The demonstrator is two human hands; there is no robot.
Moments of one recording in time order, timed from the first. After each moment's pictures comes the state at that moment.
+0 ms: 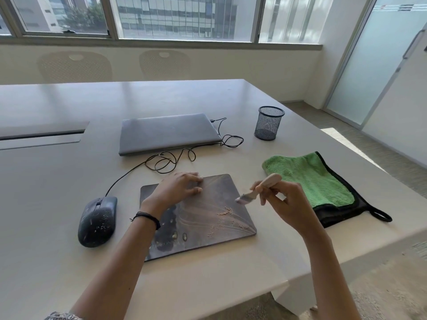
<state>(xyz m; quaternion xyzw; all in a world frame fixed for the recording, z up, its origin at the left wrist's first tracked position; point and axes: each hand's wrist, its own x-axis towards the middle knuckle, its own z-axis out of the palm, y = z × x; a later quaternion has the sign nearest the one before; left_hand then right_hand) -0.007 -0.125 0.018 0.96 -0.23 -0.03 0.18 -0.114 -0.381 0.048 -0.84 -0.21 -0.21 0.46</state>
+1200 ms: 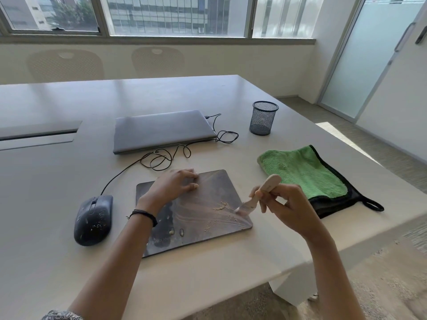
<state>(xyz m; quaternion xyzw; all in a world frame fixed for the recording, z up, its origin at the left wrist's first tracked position) -0.007 -0.127 0.019 0.95 -0.23 -0.03 0.18 -0.138 -0.384 0.049 -0.84 -0.20 -0.15 0.48</state>
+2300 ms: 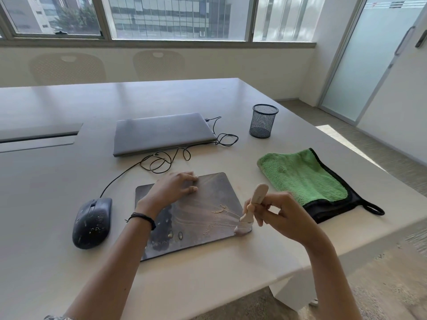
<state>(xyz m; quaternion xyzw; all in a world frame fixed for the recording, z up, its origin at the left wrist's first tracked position) -0.010 -0.128 0.021 0.96 -0.23 -0.04 0.18 -0.140 -0.377 0.047 -0.82 -0.25 -0.09 0.50</state>
